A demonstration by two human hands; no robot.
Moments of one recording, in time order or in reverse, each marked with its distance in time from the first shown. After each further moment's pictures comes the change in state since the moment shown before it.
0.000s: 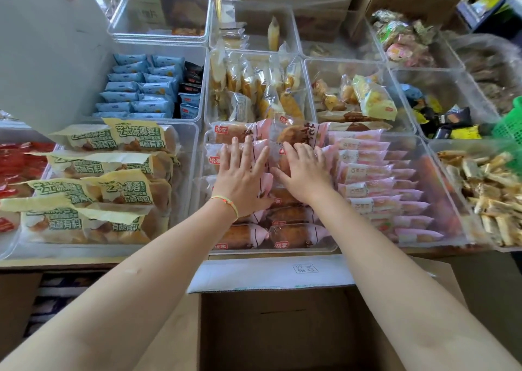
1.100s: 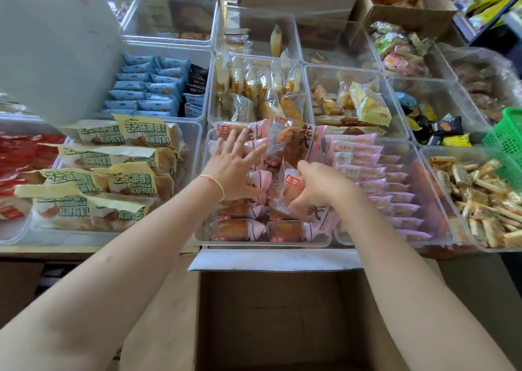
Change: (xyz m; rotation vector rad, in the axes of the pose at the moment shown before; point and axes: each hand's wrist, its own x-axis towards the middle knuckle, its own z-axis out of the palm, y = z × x) left_hand -0.002 -0.025 -0.038 -0.047 -0.134 0.095; right_hand -0.056 -0.011 -0.091 0.046 -0.424 0.080
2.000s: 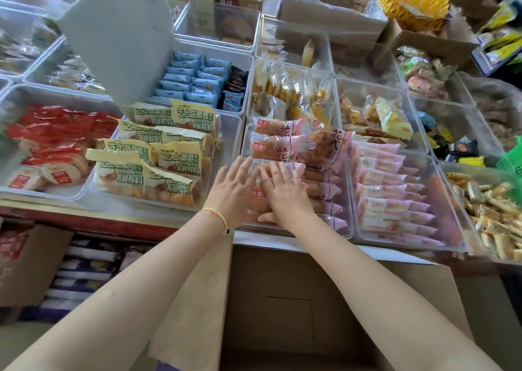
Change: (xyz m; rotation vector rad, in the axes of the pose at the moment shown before) left_hand -0.116 -0.016 0.041 -0.108 0.139 -0.142; right_hand 0.005 -0.107 0.102 -0.475 0.338 -0.295
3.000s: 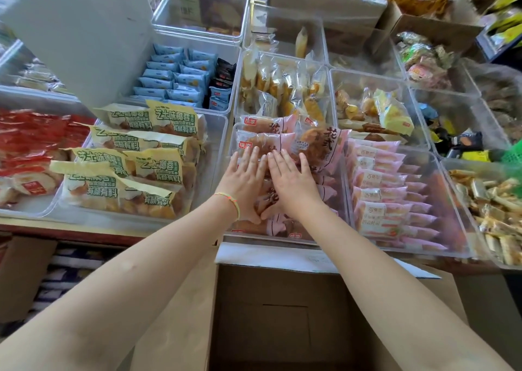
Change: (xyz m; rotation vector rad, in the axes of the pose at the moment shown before) left_hand 0.071 0.021 0.011 0.256 -0.138 0.075; right_hand 0.034 0.053 0.005 -0.011 -0.065 0.052
